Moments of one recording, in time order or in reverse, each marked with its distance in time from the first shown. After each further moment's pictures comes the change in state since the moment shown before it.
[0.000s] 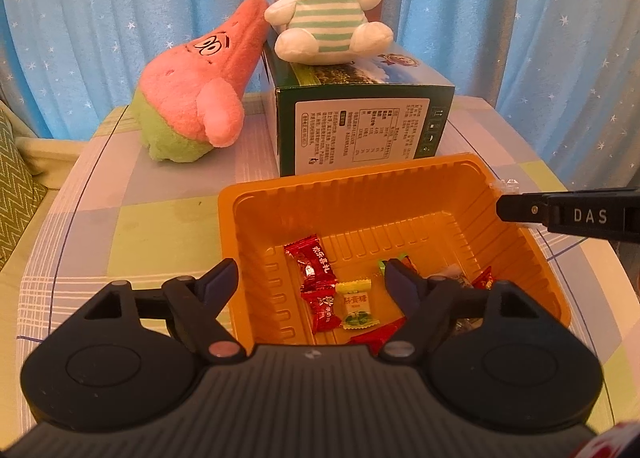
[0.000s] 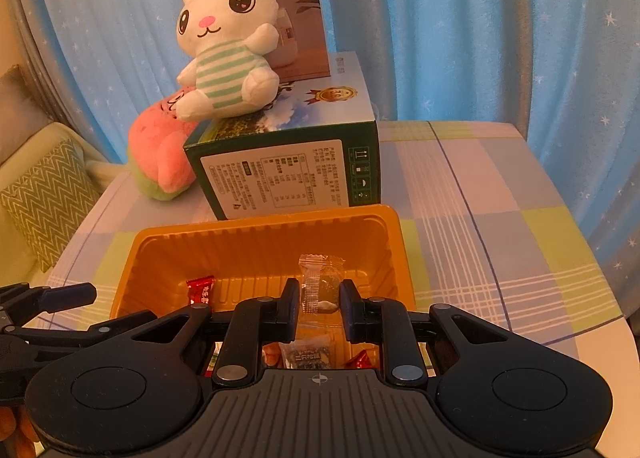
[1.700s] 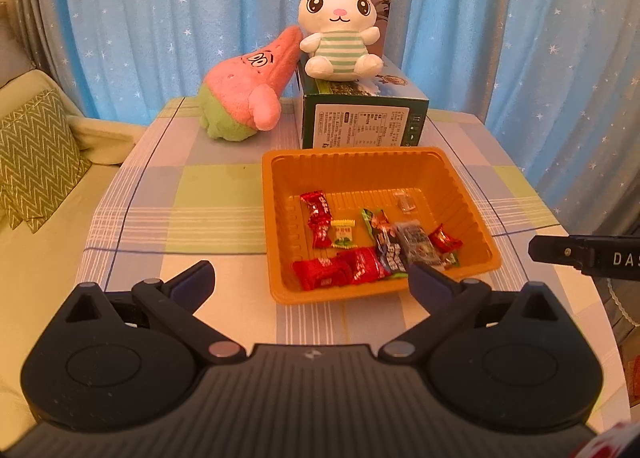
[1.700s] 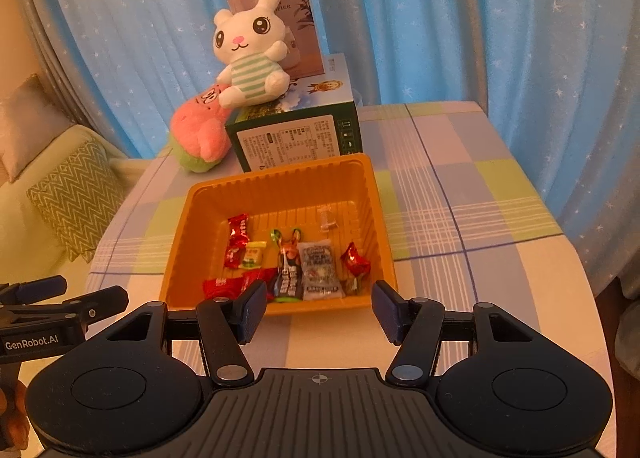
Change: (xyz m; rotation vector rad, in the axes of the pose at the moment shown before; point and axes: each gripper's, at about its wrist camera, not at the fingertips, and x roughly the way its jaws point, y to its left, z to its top) left arm -0.151 -0.020 -0.064 -0.094 -0.042 0.064; right arm -0.148 0.007 -0.067 0.047 0.011 0.022
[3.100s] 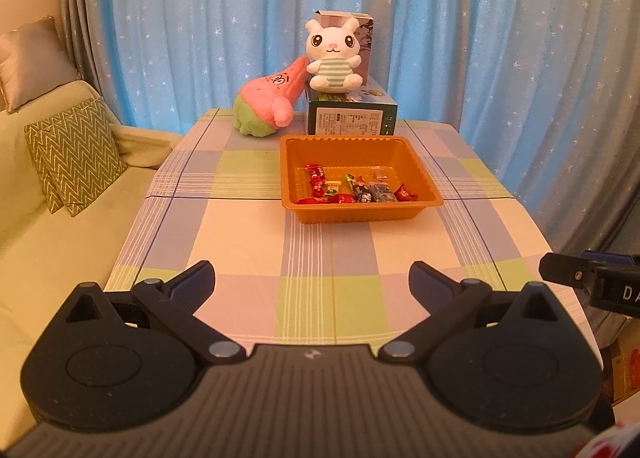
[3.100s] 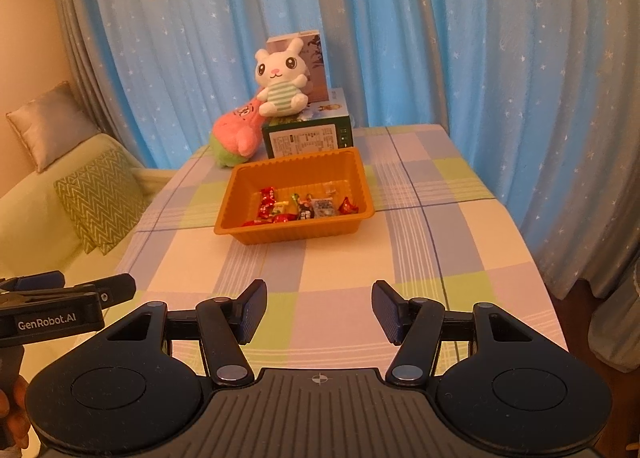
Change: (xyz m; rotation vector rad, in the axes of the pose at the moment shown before) left arm -0.177 -0.030 -0.123 -0.019 -0.113 0.042; right arm -0.184 0.044 -0.148 -0.037 -0.141 -0.033
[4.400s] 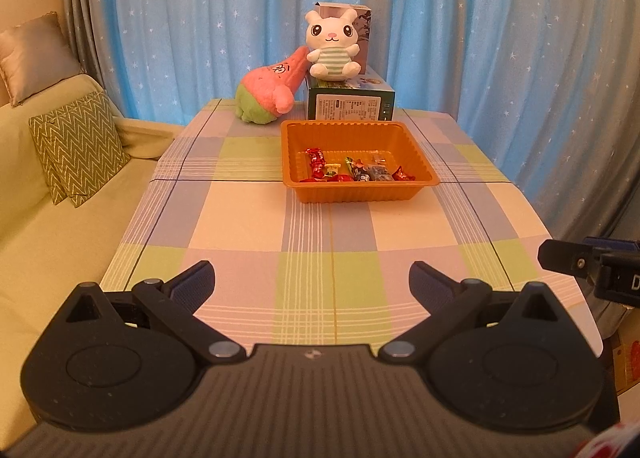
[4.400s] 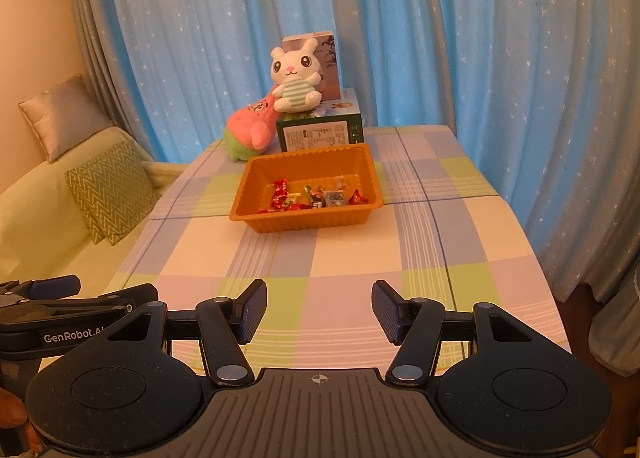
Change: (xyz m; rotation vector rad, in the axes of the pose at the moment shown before) left arm -0.018 -0.002 -0.029 0.004 0.012 0.009; right arm -0.018 0.012 -0.019 -0.030 -0.003 0.011
